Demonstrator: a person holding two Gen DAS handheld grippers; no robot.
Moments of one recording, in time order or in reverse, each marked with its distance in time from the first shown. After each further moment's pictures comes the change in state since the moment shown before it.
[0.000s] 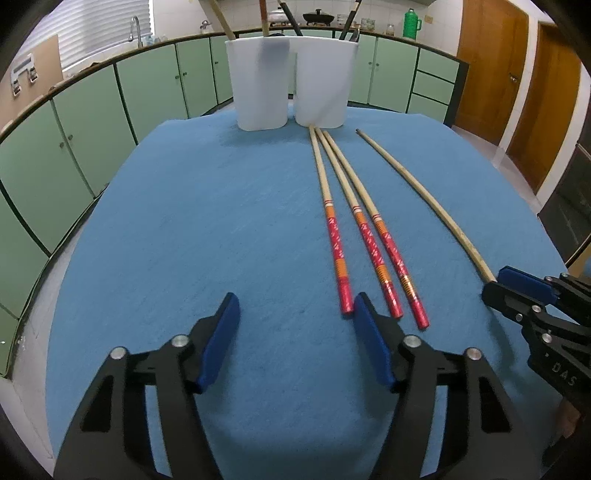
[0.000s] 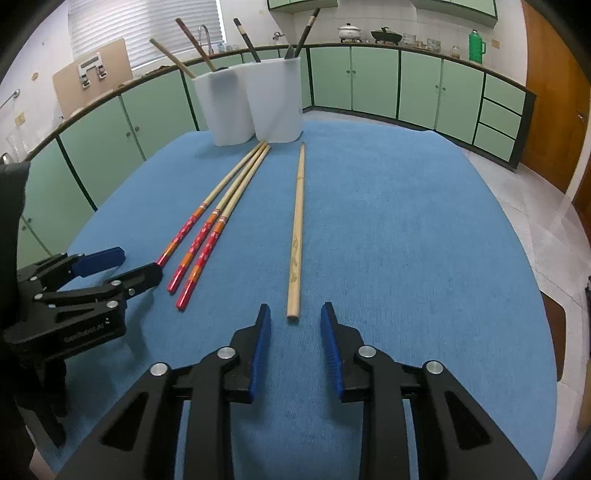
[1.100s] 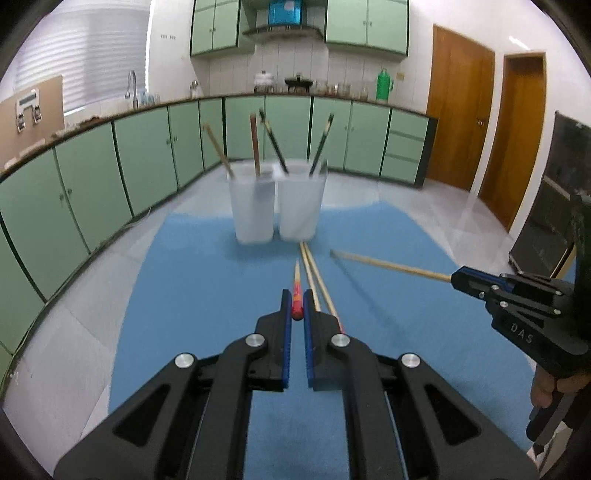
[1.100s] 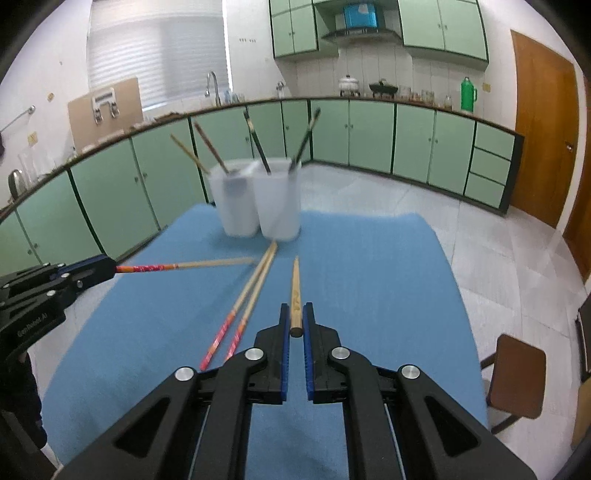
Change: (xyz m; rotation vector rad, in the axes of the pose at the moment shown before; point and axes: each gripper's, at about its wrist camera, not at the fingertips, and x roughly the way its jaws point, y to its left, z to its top) left arm -0.123 0.010 0.048 0.026 -0.274 -0.082; right arm -0.087 0.003 0.060 -0.033 -0.218 -0.009
